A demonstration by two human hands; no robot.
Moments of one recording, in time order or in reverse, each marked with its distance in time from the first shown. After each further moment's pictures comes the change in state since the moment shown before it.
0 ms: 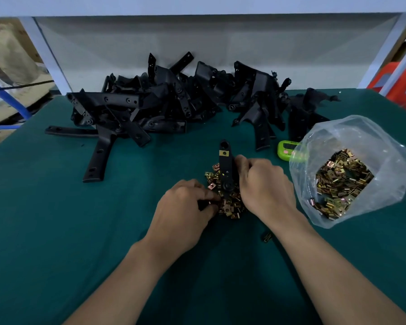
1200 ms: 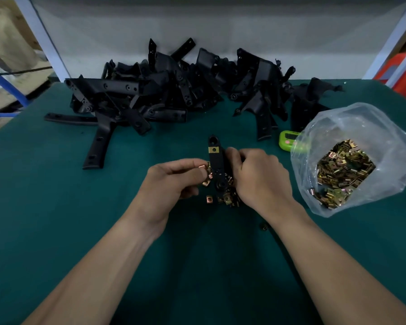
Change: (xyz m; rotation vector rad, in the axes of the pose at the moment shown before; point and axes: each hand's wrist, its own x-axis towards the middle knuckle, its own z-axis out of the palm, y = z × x) left_hand 0.002 0.009 -0.029 -0.925 -0.046 -0.375; right_hand -0.005 -0.008 0.003 0.015 0.032 -0.097
